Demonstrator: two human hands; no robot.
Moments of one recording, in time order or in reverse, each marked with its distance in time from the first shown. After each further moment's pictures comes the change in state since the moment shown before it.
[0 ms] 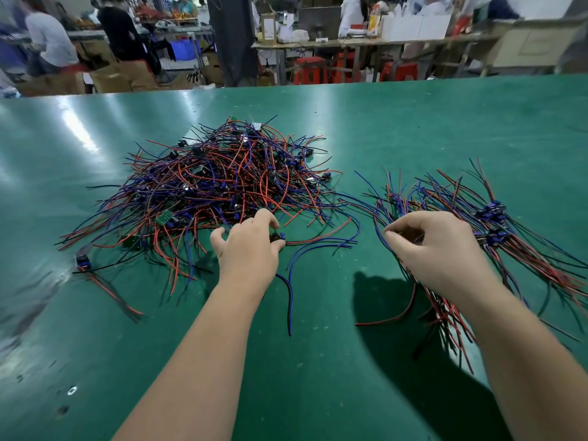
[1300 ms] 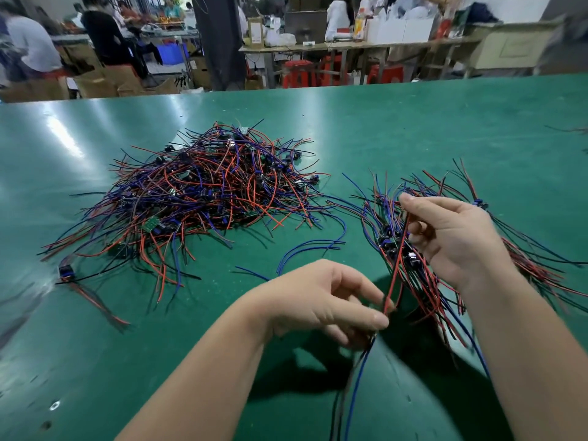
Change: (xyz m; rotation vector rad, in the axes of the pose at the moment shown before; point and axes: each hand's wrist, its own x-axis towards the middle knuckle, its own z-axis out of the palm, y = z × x) left_hand -0.050 0.064 -0.034 -0.944 -1.183 0.155; right_hand 0.015 0.002 -0.017 1.105 0.094 0.445
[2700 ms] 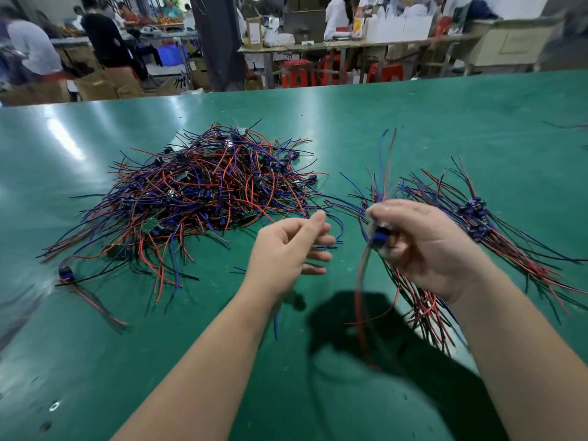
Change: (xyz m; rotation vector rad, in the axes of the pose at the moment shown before) left_hand 0.016 -0.005 -0.018 -0.267 0.743 0.296; right_hand -0.010 0.006 0.012 0.079 -0.389 0.166
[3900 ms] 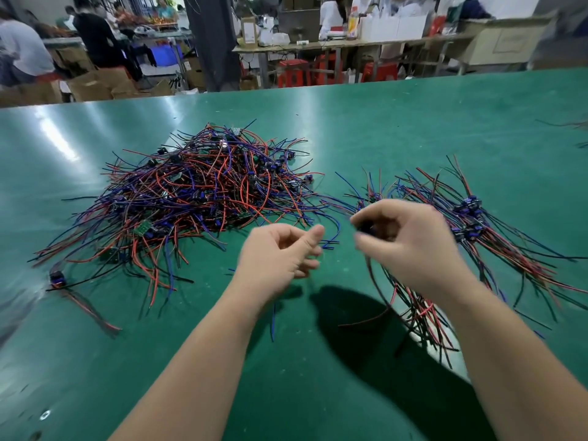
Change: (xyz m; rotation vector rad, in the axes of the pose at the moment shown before) left_hand 0.003 0.002 -0.009 0.229 0.002 -0.060; right_hand -0.005 0.010 0.001 -1.005 0.170 -0.550
